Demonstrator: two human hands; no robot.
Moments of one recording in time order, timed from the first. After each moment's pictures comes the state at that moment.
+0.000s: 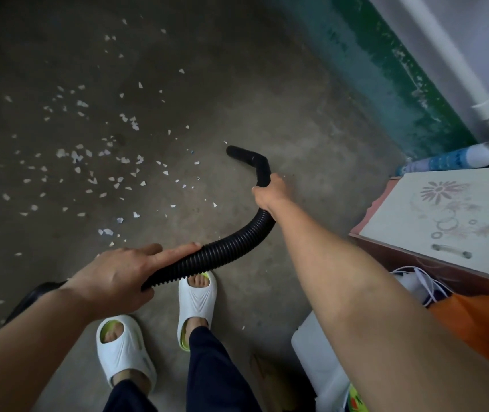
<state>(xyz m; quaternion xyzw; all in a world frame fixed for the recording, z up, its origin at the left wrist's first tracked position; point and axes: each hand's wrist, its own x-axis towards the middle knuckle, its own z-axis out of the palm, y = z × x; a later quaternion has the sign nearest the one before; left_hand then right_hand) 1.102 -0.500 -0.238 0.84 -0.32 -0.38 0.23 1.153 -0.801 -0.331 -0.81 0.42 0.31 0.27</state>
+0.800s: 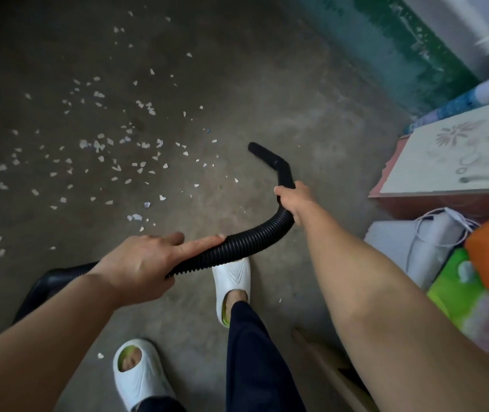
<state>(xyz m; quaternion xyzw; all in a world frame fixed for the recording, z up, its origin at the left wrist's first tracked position) 1.049 -0.423 -0.250 0.82 -0.42 -0.32 0.22 1.044 -0.736 -0.332 -0.70 0.56 0.22 0.39</state>
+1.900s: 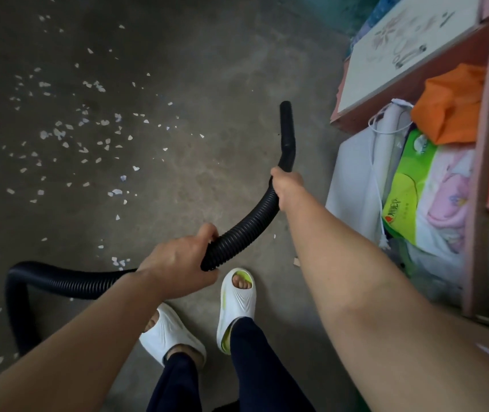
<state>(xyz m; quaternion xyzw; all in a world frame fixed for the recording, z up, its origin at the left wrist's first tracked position) 0.901 -0.430 -0.222 0.80 -0.37 -0.44 0.18 0.879 -0.682 -0.281 -0.51 0.72 0.06 0.48</state>
